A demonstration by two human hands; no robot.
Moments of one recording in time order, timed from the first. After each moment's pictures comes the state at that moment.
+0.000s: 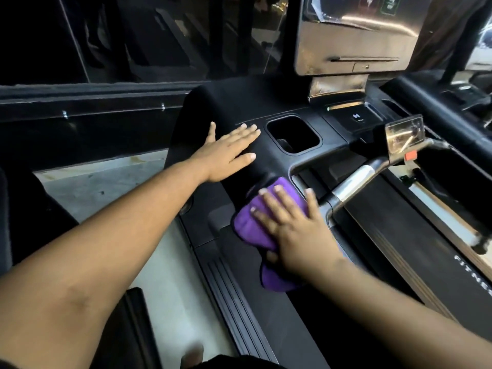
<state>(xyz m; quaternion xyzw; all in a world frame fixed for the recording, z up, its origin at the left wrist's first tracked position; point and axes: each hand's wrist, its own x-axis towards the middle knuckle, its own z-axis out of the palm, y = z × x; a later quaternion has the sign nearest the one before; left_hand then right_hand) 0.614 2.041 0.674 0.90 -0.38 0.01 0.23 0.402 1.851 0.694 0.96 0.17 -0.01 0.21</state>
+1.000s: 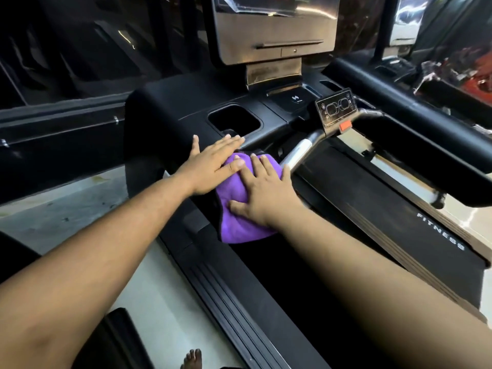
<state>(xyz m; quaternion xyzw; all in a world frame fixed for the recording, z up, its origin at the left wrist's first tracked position) 0.548 1.969 0.689 0.87 -0.41 0.00 0.28 0.417 1.821 0.721 1.00 -0.01 -0.04 0.05</state>
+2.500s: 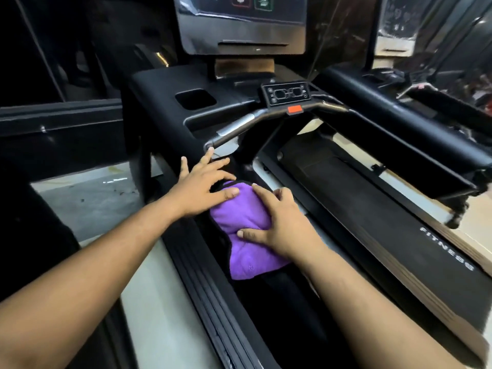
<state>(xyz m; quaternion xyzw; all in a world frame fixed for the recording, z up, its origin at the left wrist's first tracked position) 0.302 1.879 0.697 0.90 -0.34 0.00 0.29 0.161 1.670 0.727 0.97 0.01 0.02 -0.24</state>
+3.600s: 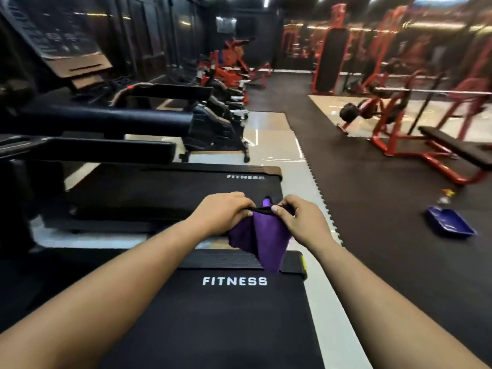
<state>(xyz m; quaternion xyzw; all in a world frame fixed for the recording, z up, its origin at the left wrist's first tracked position) -0.121 1.356 0.763 0.60 -0.78 0.04 0.14 -0.352 1.296 0.743 0.79 -0.49 0.30 -0.21</state>
